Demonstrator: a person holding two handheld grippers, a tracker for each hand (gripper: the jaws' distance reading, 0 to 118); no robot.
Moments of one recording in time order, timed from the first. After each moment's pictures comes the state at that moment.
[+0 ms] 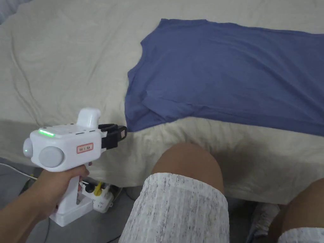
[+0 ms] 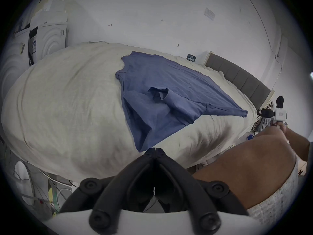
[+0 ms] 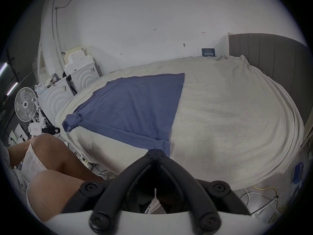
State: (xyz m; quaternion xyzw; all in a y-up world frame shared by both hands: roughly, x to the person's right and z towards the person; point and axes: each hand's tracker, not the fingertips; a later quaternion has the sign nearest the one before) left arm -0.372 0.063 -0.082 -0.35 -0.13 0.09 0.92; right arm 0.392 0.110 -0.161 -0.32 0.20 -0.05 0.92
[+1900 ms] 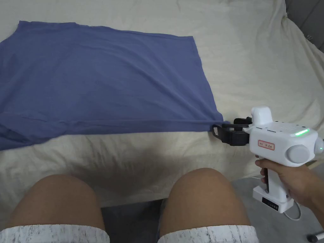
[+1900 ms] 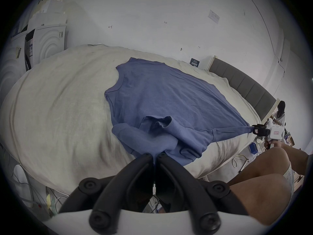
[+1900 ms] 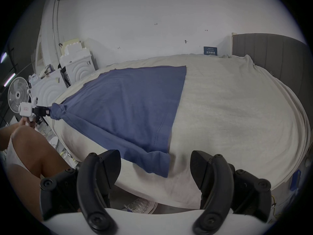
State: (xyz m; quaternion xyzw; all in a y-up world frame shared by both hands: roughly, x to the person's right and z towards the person) left arm -0.359 0.076 -0.156 -0.35 -0.11 0.10 0.93; right arm 0.347 0.052 -0.198 -0.32 0.19 -0.01 0.93
